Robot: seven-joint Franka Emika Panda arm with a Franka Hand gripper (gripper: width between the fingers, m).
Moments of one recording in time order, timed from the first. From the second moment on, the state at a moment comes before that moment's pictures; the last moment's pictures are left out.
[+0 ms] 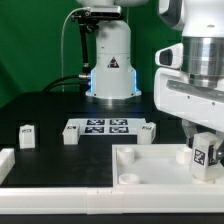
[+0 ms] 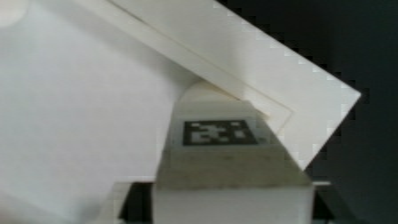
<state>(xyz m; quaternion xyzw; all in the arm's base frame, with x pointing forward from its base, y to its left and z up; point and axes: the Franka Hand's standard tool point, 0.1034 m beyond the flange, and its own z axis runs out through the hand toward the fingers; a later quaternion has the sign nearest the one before) 0.629 0.120 0.072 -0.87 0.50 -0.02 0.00</state>
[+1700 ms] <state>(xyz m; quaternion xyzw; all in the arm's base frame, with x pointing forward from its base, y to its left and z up) 0.630 0.115 0.072 -0.99 -0.15 -0.02 -0.02</state>
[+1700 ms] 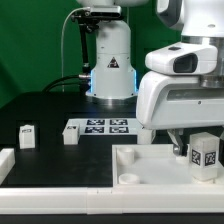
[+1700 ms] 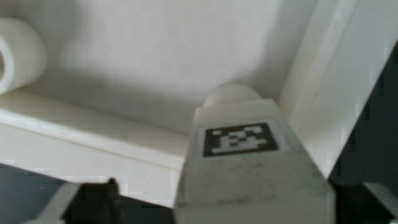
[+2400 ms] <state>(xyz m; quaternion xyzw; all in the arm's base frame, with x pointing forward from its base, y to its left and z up) 0.631 0.118 0.070 -1.00 0.03 -0.02 -0.02</state>
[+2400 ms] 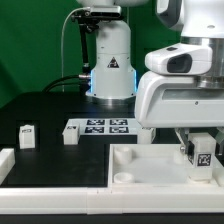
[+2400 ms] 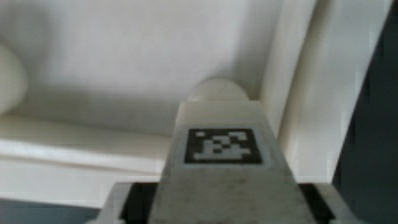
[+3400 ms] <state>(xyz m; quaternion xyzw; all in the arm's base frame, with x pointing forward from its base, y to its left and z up) 0.627 0.125 0.068 -0.84 0.54 -0.04 -0.02</state>
